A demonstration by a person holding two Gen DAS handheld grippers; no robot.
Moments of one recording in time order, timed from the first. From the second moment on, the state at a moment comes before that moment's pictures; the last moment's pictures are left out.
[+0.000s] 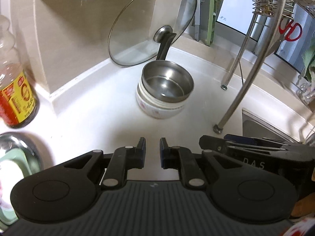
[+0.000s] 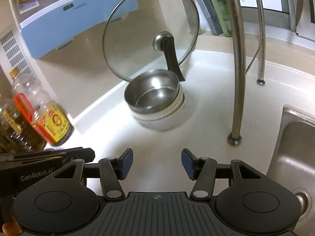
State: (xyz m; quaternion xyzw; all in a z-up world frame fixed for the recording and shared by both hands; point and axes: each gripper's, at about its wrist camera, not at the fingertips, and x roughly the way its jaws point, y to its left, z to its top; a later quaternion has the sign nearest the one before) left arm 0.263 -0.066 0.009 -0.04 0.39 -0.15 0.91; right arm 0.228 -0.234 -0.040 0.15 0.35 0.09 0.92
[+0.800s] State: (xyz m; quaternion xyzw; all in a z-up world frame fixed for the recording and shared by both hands) left arm 0.154 -0.068 0.002 -0.04 0.39 -0.08 0.91; right arm 0.136 -0.232 -0.054 0.11 0.39 0.14 0.90
